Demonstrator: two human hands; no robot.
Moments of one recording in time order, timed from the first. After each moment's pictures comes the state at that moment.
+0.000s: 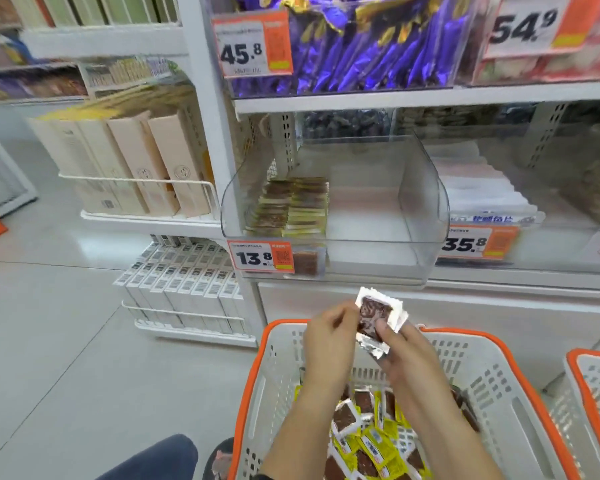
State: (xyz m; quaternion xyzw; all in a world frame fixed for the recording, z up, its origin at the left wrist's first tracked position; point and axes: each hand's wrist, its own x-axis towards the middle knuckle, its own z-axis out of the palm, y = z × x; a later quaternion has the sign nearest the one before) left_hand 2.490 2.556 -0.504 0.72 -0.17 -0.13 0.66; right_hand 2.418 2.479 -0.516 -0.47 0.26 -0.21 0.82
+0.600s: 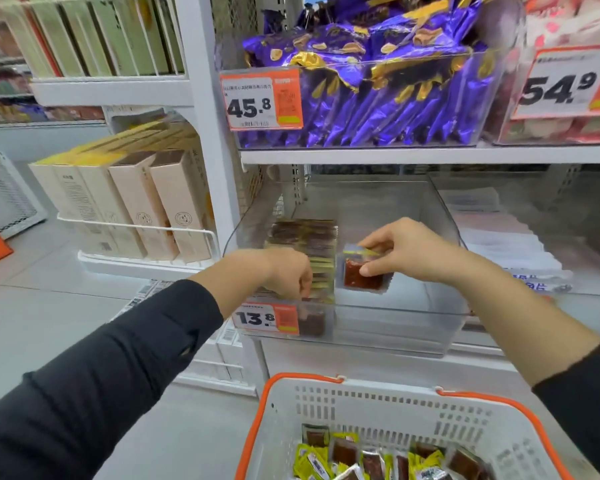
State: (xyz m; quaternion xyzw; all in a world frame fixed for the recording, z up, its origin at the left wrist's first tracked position) left_hand 2.695 2.530 -0.375 0.84 -0.51 -0.16 -0.11; right_hand 2.552 2.369 -0.350 -0.93 0.12 -0.05 0.33
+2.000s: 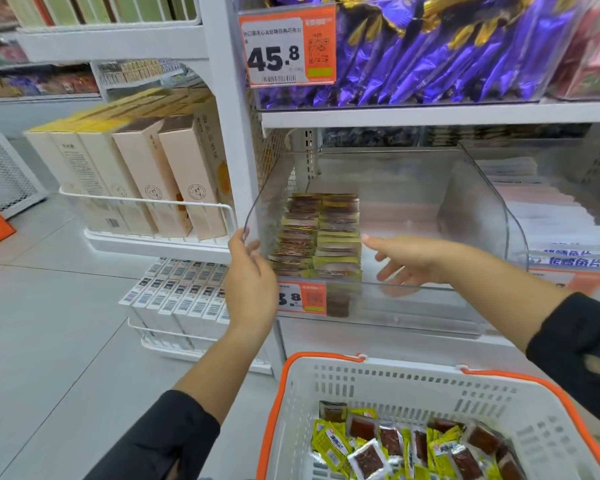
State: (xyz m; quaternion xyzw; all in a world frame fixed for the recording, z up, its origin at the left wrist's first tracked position) left_hand 2.659 2.600 -0.446 0.82 -0.10 0.11 0.55; right_hand 2.596 2.391 -0.400 -0.79 0.31 0.17 0.51
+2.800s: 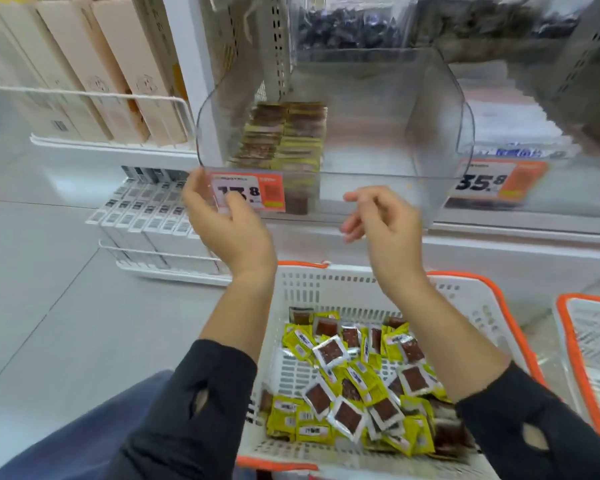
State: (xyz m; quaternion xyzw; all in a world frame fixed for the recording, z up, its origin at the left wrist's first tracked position) left_hand 2.579 2.580 -0.473 0.62 0.03 0.25 0.74; right_hand 2.481 2.462 -0.476 -0.71 0.14 -0.35 0.60
